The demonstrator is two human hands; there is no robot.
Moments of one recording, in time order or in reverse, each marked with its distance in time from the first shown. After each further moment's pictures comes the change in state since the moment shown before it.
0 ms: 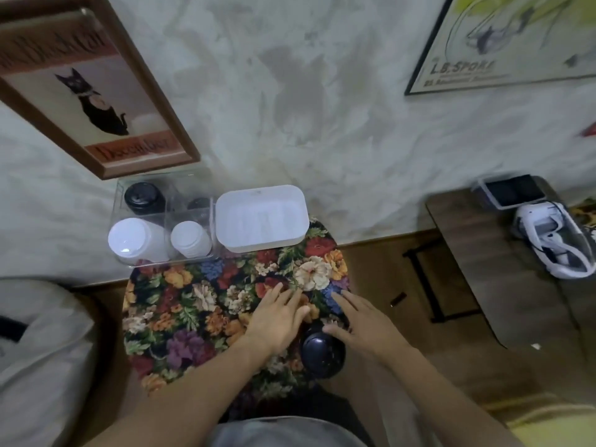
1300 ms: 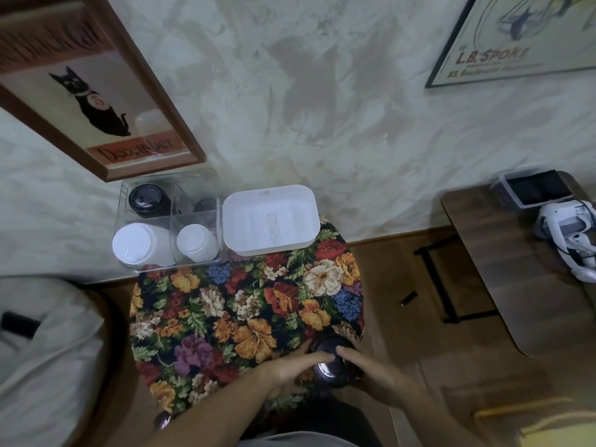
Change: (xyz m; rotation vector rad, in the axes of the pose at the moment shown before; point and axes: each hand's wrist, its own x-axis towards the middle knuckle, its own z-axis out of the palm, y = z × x) left_hand 0.000 -0.001 0.062 -1.401 -0.692 -0.370; right_hand 0.013 0.007 0.078 1.516 -0.402 0.464
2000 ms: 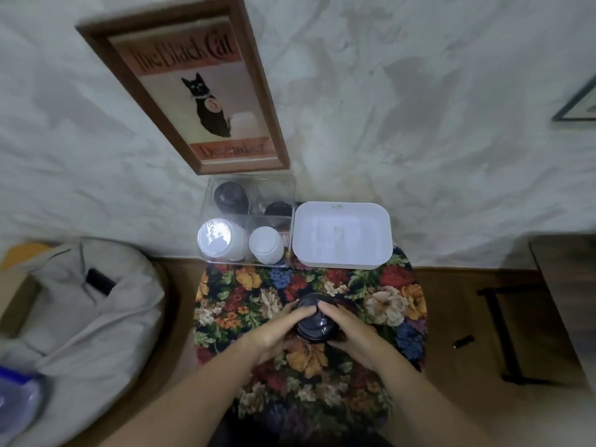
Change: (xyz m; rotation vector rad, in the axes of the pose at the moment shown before) left_hand -0.080 0.026 -0.125 -0.373 0.259 0.371; right_hand 0.039 -0.123 0.159 -0.151 -0.121 -0.164
